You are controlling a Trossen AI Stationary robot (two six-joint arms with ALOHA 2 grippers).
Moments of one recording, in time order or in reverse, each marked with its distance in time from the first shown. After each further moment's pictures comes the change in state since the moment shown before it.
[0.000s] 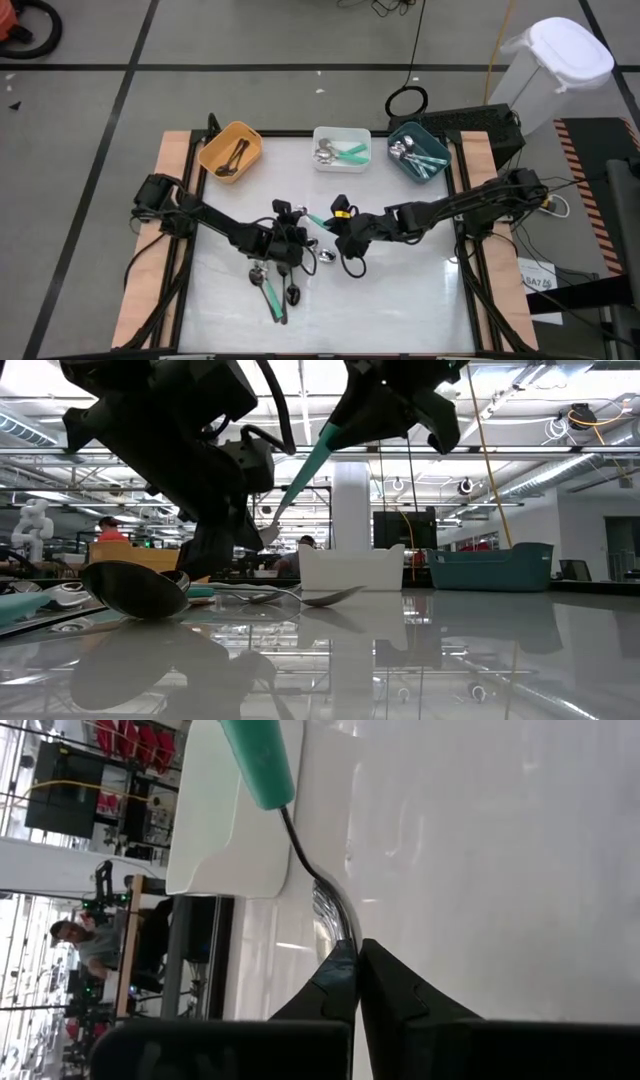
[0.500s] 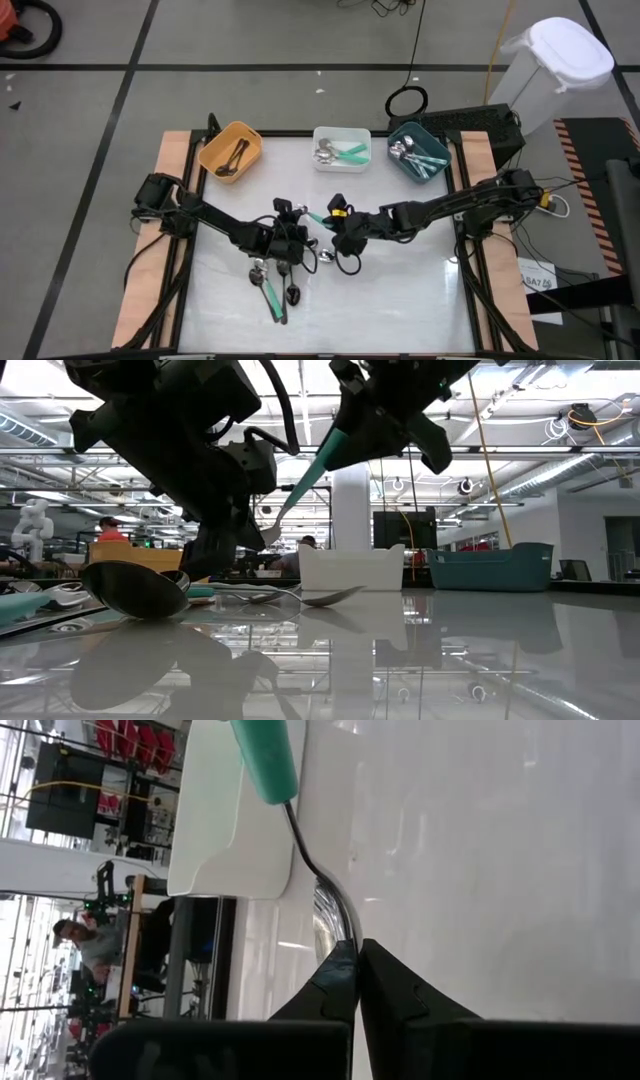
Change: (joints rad) left arm 0.018 0.000 0.000 0.009 0.004 0.023; right arm -0.022 0.041 0.000 0.000 -0.001 -0.022
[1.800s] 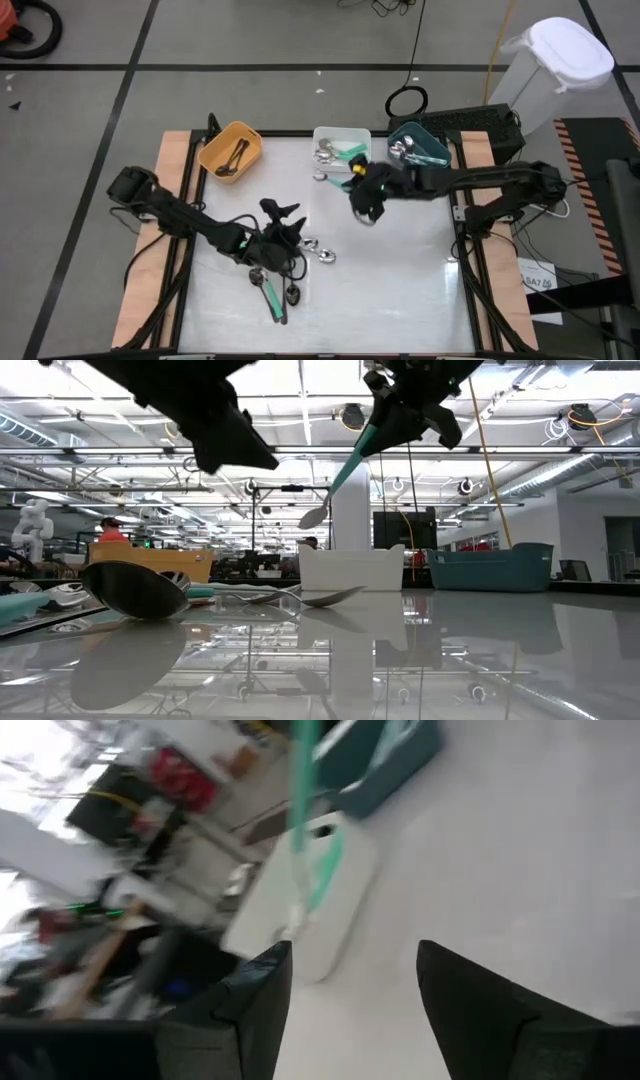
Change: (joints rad) left arm -0.114 -0.222 0.001 0.128 -0.095 -0.069; right arm -0.259 -0.235 -0.002 -0.222 -0.139 -0.031
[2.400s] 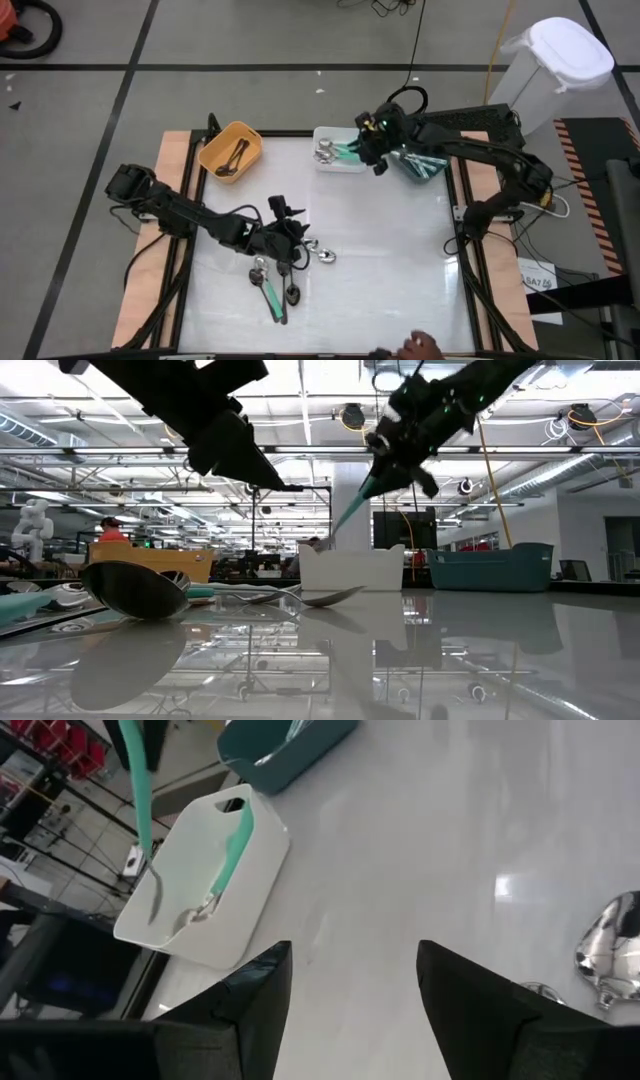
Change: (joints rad) left arm 0.077 -0.022 0.000 -0.075 0.299 -0.106; right arm -0.519 0.119 0.000 0.125 -0.475 -0.339
